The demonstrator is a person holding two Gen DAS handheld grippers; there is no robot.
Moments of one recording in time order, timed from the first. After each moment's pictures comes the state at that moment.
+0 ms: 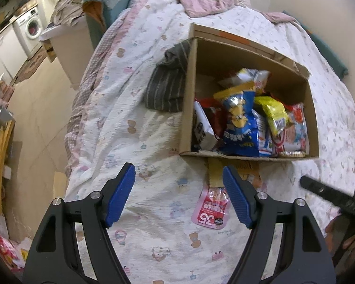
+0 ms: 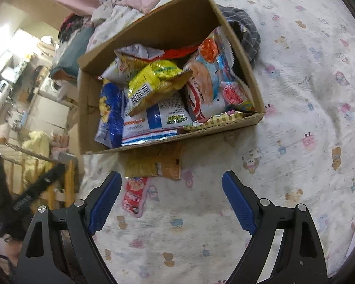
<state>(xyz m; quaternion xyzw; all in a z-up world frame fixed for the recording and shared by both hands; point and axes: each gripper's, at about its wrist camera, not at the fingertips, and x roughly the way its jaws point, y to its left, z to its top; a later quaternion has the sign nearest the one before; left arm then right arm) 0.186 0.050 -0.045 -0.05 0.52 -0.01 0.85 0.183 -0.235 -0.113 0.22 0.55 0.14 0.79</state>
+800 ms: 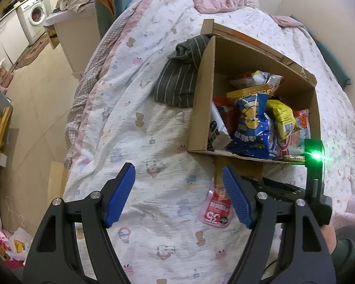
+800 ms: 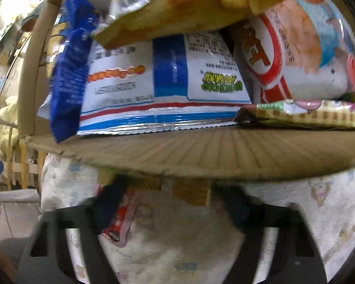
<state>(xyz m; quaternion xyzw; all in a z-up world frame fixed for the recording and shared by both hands) 0.189 0.068 -0.053 -0.08 0.53 -0.01 0.84 0.230 -0.165 -0.179 0.14 0.63 0.14 0.75</state>
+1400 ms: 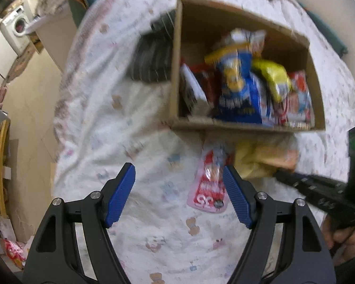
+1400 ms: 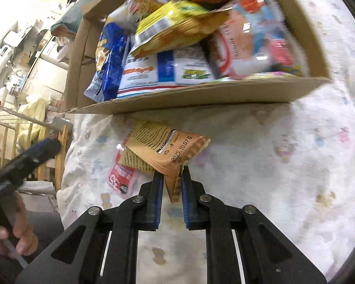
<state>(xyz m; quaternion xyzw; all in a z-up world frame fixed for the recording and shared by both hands) 0.184 0.024 -0.087 -0.03 0.58 -0.04 0.81 0.178 -0.225 -0.136 0.17 0.59 0.19 0.76</state>
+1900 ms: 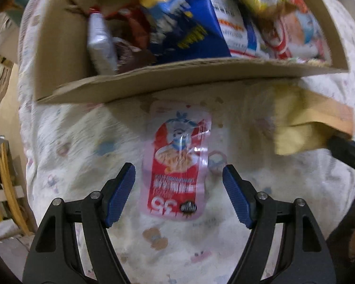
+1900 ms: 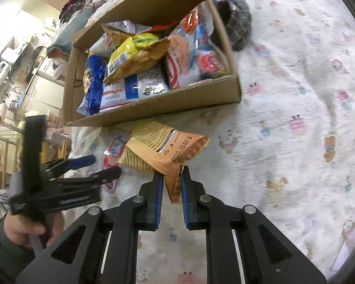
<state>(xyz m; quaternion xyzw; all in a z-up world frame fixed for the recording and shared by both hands) 0.205 -0.061 -0.163 0.08 0.67 -0.08 0.74 0.158 -0.271 -0.125 0.20 0.57 0.16 0.78</state>
